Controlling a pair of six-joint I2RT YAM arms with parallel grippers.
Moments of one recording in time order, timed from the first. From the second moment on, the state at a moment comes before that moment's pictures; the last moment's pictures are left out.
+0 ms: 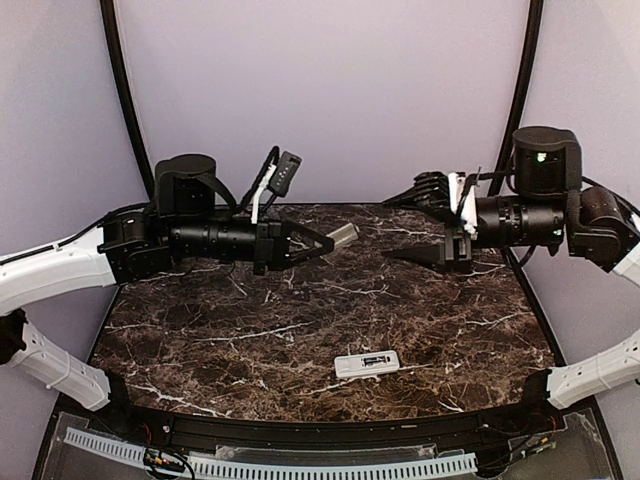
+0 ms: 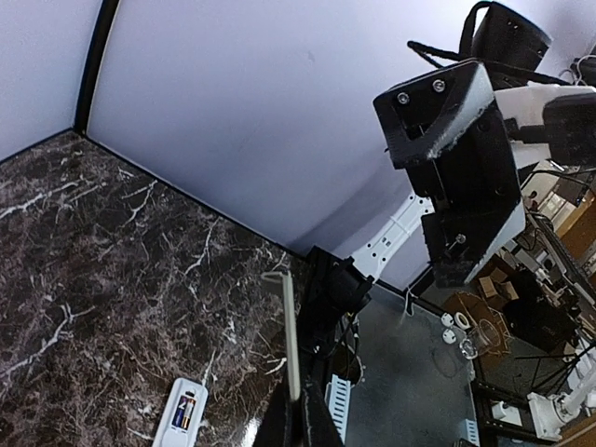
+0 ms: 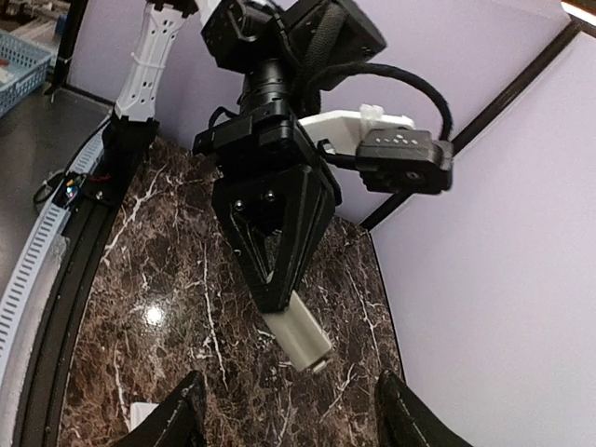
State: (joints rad) left arm -1.01 1.28 1.19 -0.09 0.43 -0.40; right arm 1.10 1.05 1.36 -0.58 -0.22 -0.66
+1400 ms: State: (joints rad) left arm -1.01 1.40 1.27 -0.26 0.54 -0.46; right arm 1.13 1.23 1.23 -0.48 -0.06 -1.07
